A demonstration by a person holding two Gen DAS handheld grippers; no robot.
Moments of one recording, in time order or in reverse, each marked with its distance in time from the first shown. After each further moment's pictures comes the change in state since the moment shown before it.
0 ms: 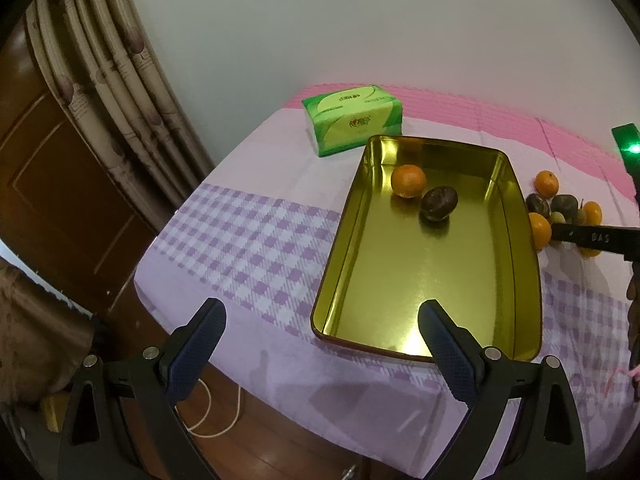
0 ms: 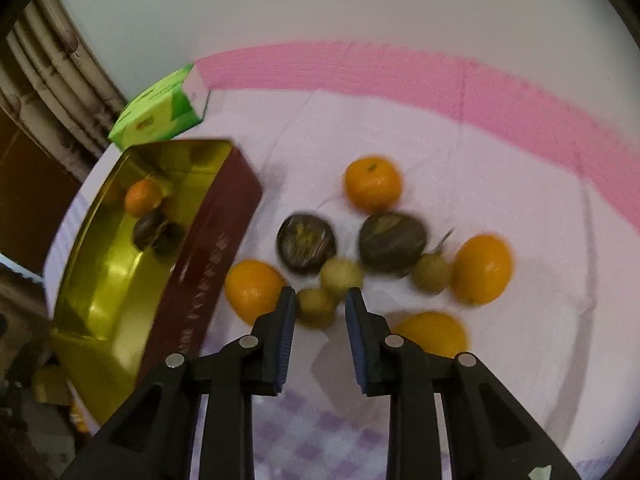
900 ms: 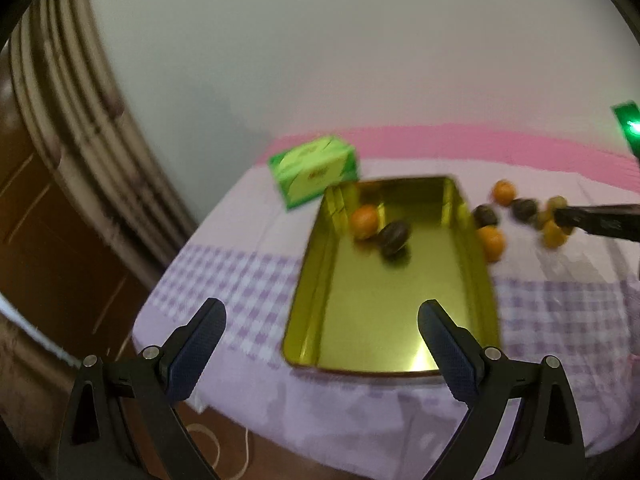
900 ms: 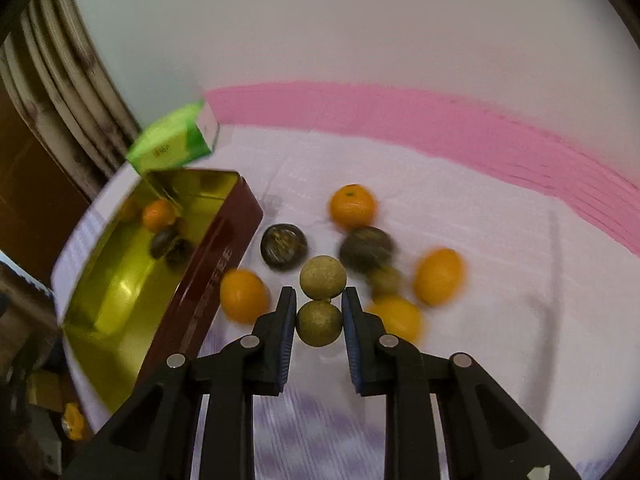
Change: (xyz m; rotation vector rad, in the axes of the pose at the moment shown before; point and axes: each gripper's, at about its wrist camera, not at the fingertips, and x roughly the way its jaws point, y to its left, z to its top) left arm -0.042 -0.028 -0.007 0.155 -0.222 -0.066; right arm -0.077 -0.041 -0.040 0.012 -0.208 0.001
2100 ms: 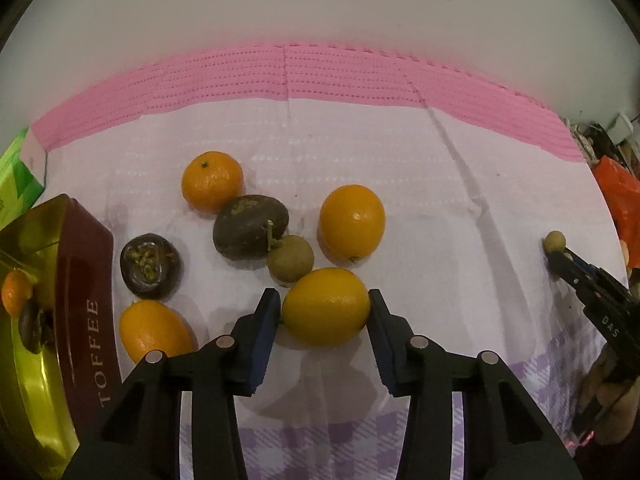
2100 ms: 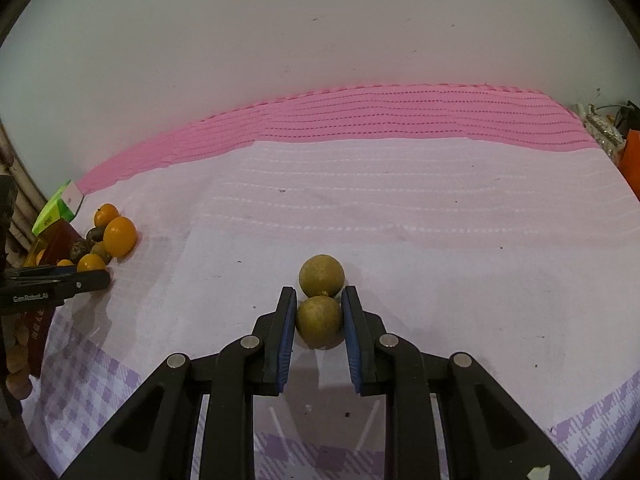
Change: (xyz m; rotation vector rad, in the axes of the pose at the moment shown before) left arm 0.131 -0.233 0.062 0.119 0.330 -0.544; right arm -0.039 -0.199 -0.086 0.269 -0.121 -0.215
